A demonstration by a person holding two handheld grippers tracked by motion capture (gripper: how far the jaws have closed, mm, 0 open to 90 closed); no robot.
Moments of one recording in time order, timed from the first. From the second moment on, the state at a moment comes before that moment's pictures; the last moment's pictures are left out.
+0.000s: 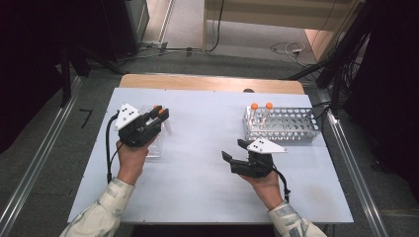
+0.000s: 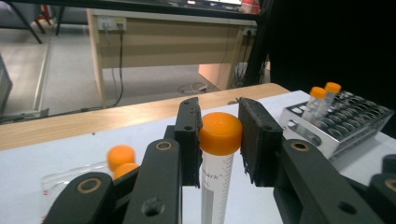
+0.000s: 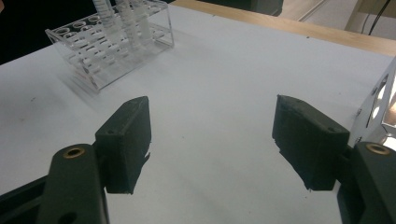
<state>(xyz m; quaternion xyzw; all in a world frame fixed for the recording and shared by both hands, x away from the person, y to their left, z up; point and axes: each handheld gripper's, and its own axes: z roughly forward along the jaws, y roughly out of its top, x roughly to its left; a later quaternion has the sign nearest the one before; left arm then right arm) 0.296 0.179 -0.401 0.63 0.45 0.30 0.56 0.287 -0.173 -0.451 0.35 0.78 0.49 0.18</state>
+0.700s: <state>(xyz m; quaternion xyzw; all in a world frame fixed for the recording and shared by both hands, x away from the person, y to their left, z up) 0.307 0.203 -0.398 0.61 0.48 0.33 0.54 0.287 -0.175 -0.451 0.35 0.78 0.49 0.18</state>
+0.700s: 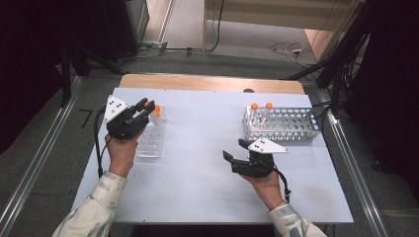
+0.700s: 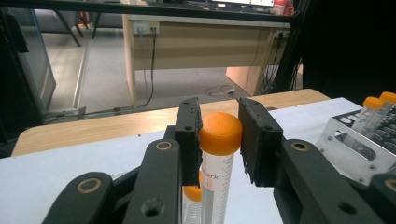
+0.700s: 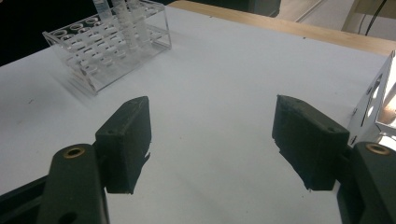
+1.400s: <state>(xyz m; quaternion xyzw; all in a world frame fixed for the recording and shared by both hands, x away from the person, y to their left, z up) 0.309 0.196 -0.418 0.63 0.48 0.34 0.50 0.287 -0.175 -0.451 0.35 0.78 0.49 0.18</state>
